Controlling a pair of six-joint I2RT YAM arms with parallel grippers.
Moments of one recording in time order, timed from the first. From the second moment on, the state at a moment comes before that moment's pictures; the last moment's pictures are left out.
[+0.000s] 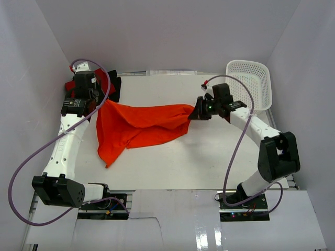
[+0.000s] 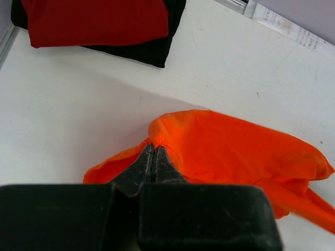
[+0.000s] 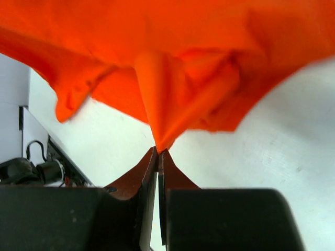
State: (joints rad) left arm -0.10 1.29 1.41 -0.69 -0.26 -0.40; right arm 0.37 1.59 1.10 -0.30 -0.55 0.43
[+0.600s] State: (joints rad) left arm -0.10 0.82 1.19 -0.51 0.07 -0.34; right arm 0.34 0.94 1.35 -0.45 -0.46 0.15
